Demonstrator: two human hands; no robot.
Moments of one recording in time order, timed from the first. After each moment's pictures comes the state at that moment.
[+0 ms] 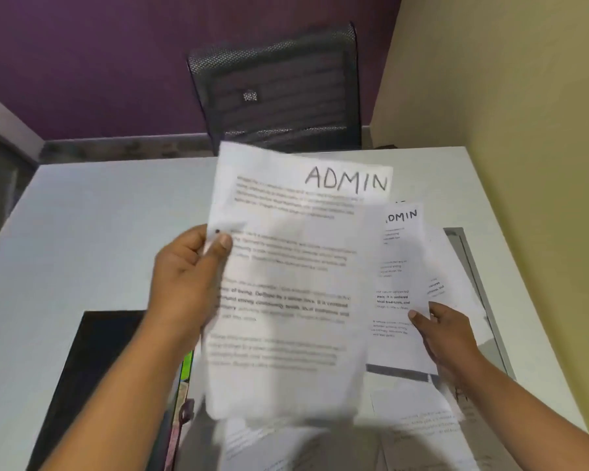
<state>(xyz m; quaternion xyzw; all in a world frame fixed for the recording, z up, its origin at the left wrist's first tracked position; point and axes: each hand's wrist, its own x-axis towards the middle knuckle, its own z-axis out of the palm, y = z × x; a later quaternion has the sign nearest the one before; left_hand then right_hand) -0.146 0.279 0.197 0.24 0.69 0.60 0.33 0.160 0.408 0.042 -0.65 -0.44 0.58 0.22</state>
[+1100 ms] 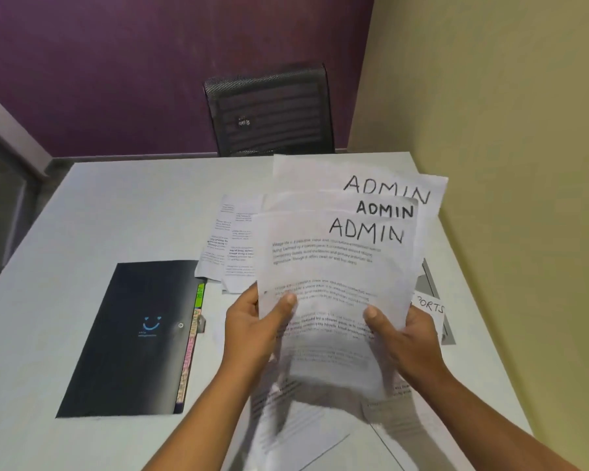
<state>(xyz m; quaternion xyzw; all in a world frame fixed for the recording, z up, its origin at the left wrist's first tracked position) 0.009 0.117 0.183 0.23 0.65 0.61 0.38 0.210 0.201 0.172 -0.48 -0.58 0.56 0.34</state>
